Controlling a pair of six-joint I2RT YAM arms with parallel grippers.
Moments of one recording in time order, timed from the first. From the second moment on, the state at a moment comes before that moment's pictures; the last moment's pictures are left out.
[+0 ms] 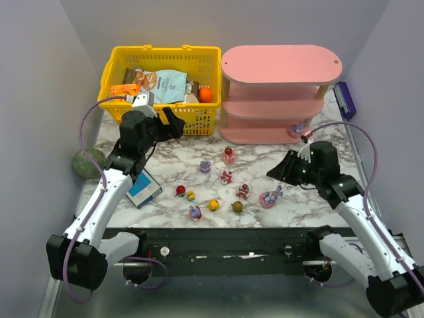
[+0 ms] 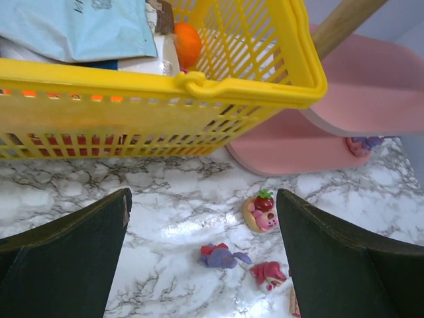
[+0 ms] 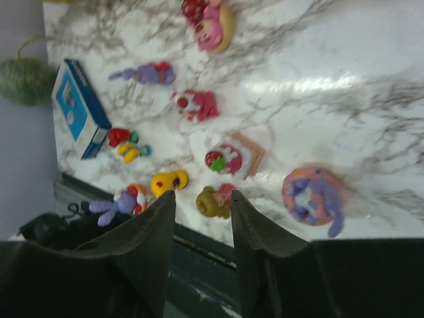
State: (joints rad) left arm -0.26 1.09 0.96 -0.12 0.07 -0.41; right arm 0.26 0.84 0.76 -0.58 -0.34 0.63
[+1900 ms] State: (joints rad) left arm -0.28 1.07 0.90 -0.12 0.15 -0.48; right arm 0.66 0.99 0.53 -0.67 0.33 1.02
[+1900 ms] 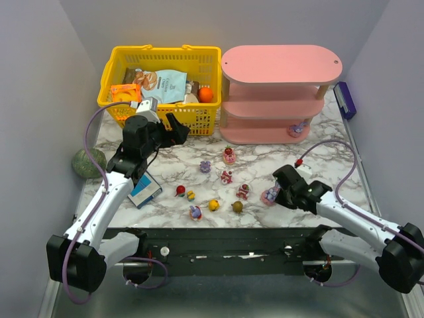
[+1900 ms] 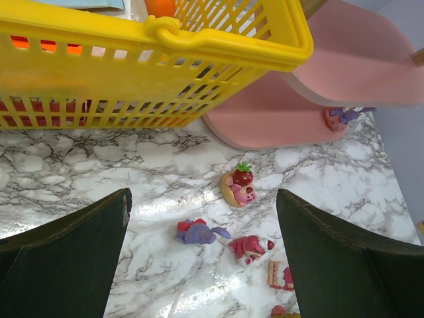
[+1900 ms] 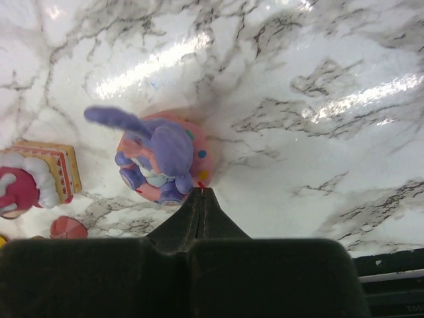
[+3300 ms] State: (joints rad) left arm -0.29 1.07 0.90 -0.16 0.13 -0.45; right arm 0.42 1.24 0.92 -0.56 0.24 0.72
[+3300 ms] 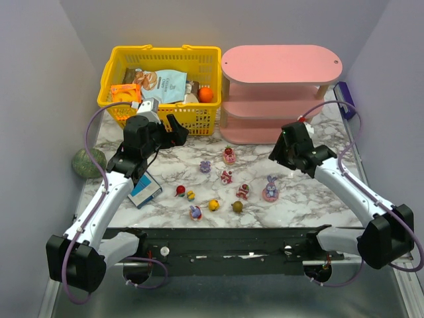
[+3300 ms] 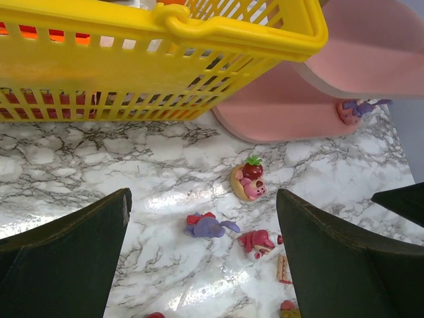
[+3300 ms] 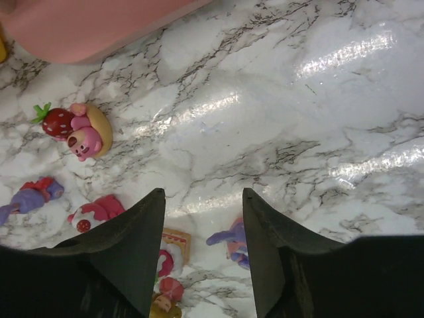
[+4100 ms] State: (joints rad) left arm -0.29 1.07 0.90 -0.22 0.08 -0.45; right arm 0.51 1.41 1.08 -0.92 0.14 1.12
